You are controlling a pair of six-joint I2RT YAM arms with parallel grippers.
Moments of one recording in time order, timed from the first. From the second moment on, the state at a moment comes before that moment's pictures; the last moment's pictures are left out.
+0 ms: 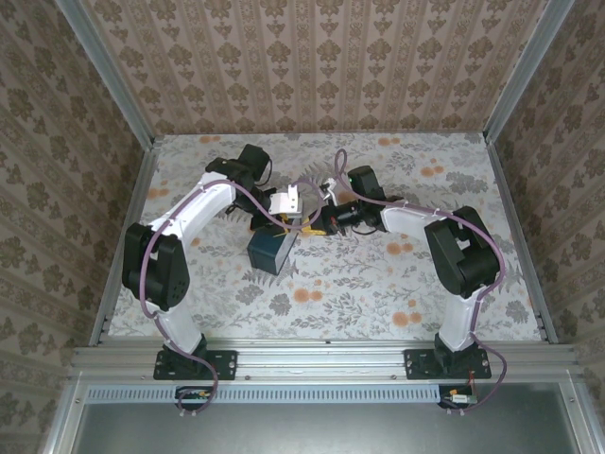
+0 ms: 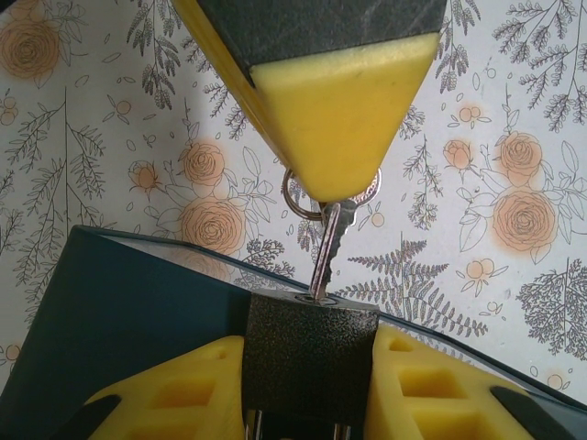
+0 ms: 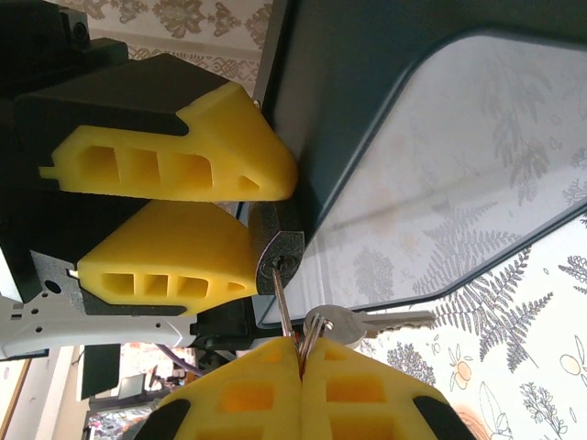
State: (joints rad) left arm -0.48 1.77 1.50 -1.05 0.49 1.15; right arm 0.43 1.89 1.14 0.02 -1.12 0.71
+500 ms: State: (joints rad) left arm -0.48 1.77 1.50 -1.05 0.49 1.15; right arm 0.43 1.91 1.16 0.03 -1.13 0.71
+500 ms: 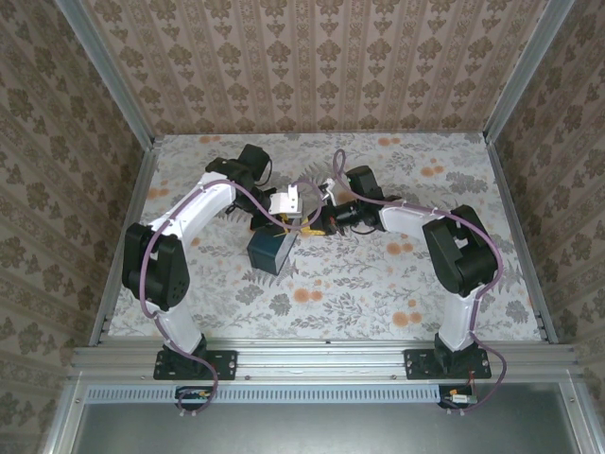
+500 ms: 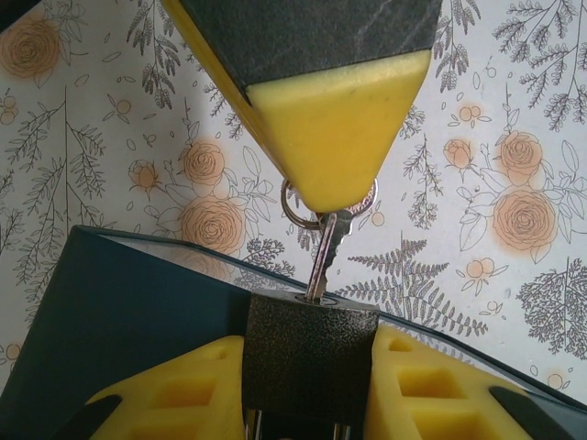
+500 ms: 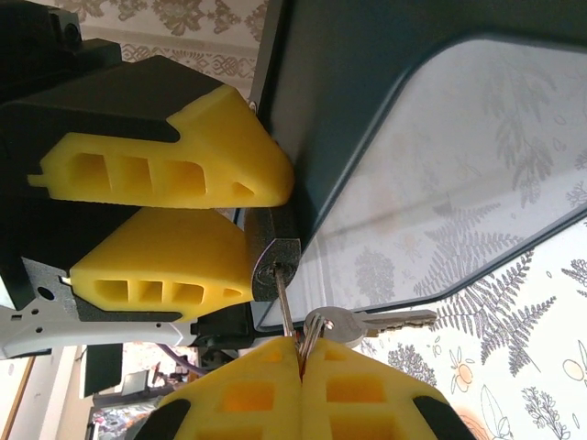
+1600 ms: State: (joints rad) left arm -0.45 1.69 1.39 -0.93 0.51 1.08; right arm 0.47 2.02 1.27 0.14 -1.15 0.92
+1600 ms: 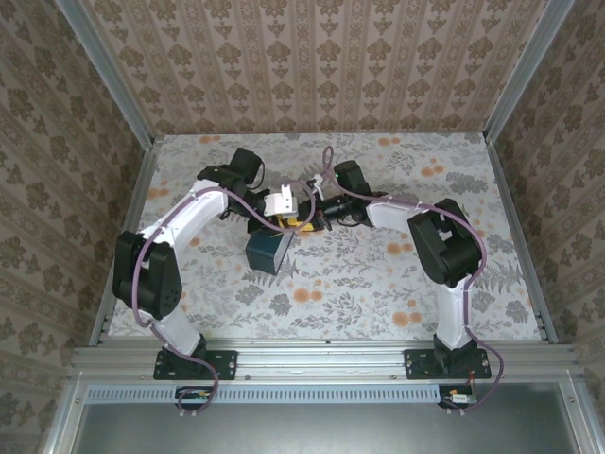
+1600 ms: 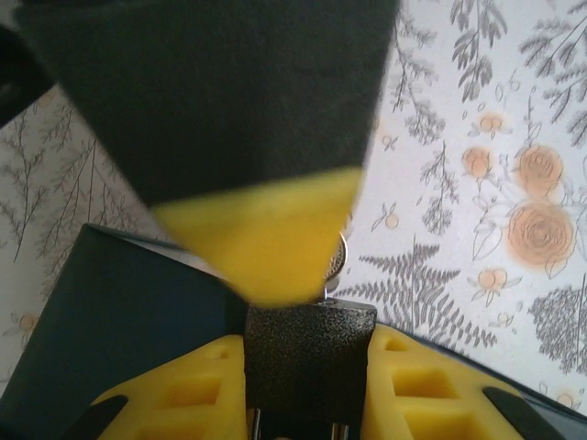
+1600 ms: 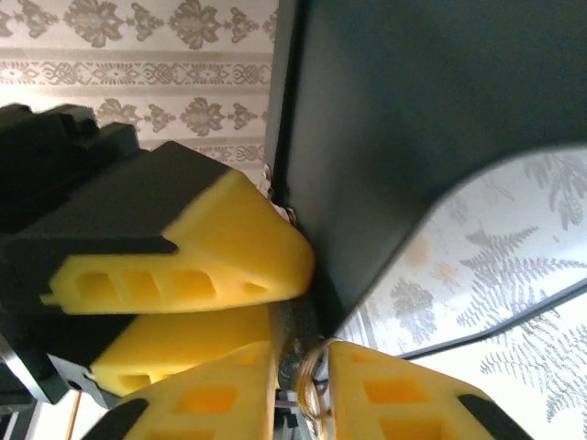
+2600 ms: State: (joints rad) left arm -0.40 1.67 1.33 -0.88 0.62 1.06; right arm 0.59 1.70 0.85 0.41 -0.39 -0.08
